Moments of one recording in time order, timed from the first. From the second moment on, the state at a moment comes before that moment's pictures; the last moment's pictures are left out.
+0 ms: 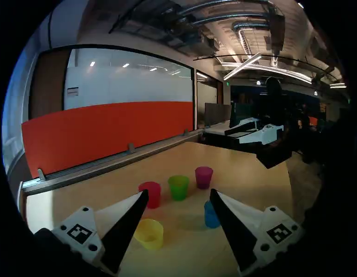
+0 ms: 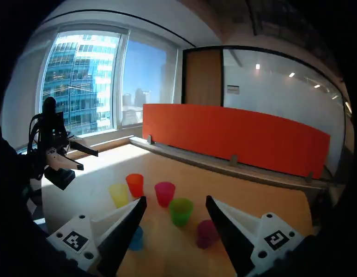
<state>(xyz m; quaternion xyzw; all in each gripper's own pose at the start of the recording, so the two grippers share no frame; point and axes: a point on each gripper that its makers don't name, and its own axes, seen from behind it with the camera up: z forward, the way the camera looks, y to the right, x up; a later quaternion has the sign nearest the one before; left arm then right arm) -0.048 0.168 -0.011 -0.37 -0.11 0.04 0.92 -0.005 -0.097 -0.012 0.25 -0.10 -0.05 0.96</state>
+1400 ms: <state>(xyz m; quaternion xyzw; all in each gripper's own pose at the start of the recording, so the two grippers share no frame) -0.151 0.246 -0.024 -0.45 -0.17 0.09 0.87 -0.057 -0.097 0.028 0.25 -0.15 -0.06 0.95</state>
